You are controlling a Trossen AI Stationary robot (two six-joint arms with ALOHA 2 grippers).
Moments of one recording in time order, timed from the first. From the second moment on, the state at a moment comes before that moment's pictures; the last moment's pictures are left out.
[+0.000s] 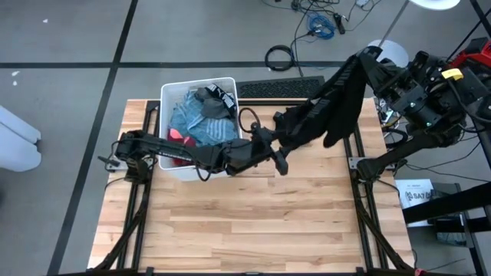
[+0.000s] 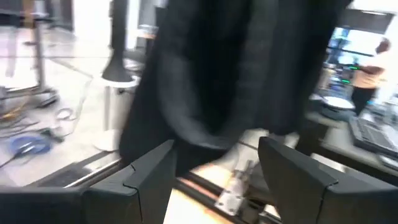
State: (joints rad) left arm -0.12 1.84 1.59 0.30 -0.59 -0.21; right arm 0.31 1.04 1.68 0.03 0.71 0.23
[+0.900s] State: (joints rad) left arm -0.11 1.84 1.59 0.35 -0.52 -0.23; right arm 0.31 1.04 1.68 0.03 0.71 0.22
